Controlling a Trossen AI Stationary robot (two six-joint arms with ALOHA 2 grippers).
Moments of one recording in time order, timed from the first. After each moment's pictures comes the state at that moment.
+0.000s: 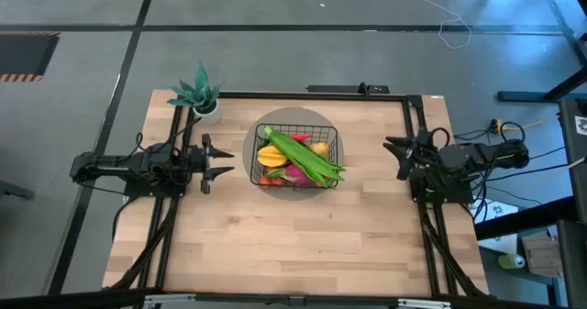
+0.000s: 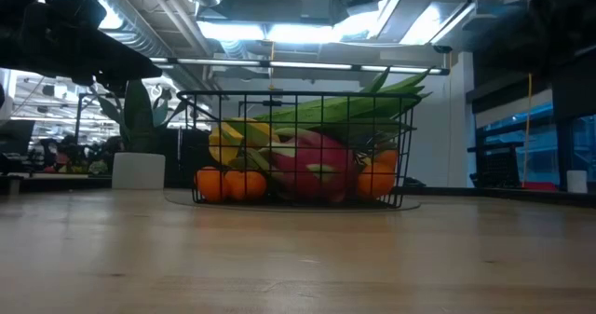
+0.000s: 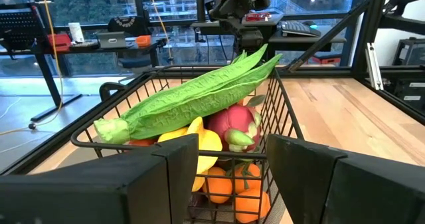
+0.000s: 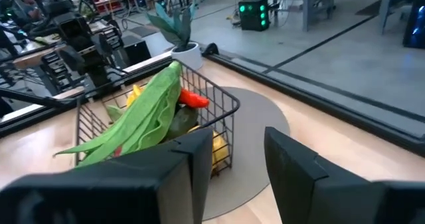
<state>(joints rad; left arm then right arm) 0.01 0.00 0.01 0.04 -0.14 0.04 0.28 0.12 0.36 -0.52 0.76 0.42</state>
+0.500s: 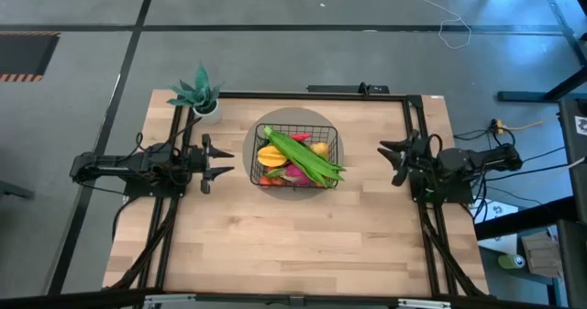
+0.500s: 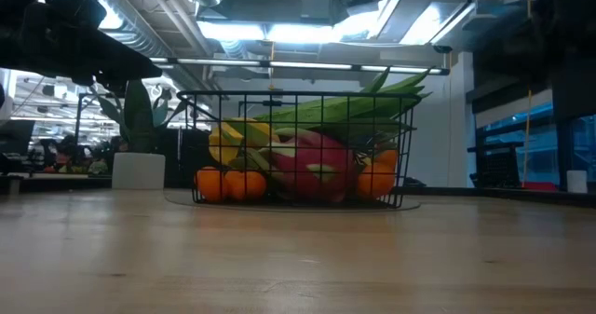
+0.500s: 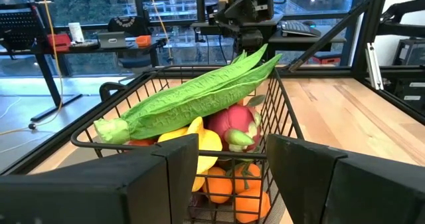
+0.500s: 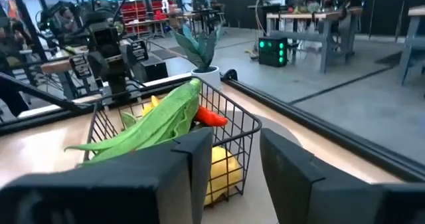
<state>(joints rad) 0.01 0.00 0.01 0.04 -0.14 0.04 0.28 0.00 0.18 -0.24 0.71 0.18</state>
